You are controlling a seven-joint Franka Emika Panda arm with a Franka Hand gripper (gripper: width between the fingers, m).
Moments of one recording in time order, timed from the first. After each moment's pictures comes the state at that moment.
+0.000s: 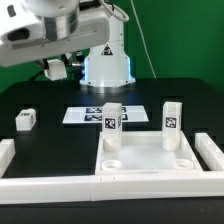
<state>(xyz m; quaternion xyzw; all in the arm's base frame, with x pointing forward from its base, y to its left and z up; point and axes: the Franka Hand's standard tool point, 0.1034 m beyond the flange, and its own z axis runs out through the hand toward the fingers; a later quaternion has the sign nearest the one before) 0.454 -0.119 0.145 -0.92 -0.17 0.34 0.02</state>
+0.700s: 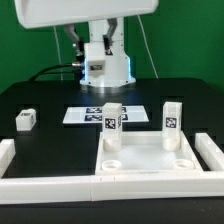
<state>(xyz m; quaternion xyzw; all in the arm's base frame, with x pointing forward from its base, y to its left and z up) 0.568 -0.040 0.203 -1.00 -0.02 0.07 0.05</state>
